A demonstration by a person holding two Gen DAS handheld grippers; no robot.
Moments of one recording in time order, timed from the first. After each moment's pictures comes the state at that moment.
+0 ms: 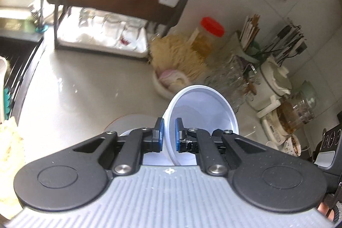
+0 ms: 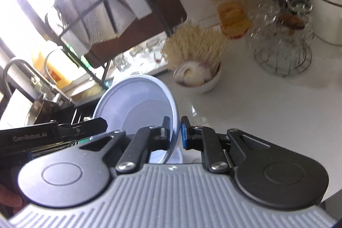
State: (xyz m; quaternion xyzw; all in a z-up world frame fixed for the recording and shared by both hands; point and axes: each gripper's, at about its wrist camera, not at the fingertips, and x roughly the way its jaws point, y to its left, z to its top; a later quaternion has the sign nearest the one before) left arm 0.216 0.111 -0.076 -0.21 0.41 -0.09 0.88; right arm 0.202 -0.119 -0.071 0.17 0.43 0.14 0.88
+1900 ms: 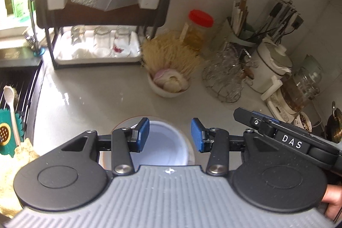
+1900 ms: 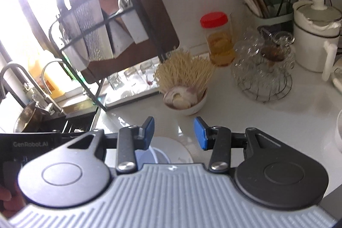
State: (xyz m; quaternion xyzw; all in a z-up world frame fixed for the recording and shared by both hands) left arm 0.212 0.080 -0.041 -0.12 0.42 -0.10 0.90; right arm 0.179 -0.144 -0.029 0.14 0.36 0.11 0.92
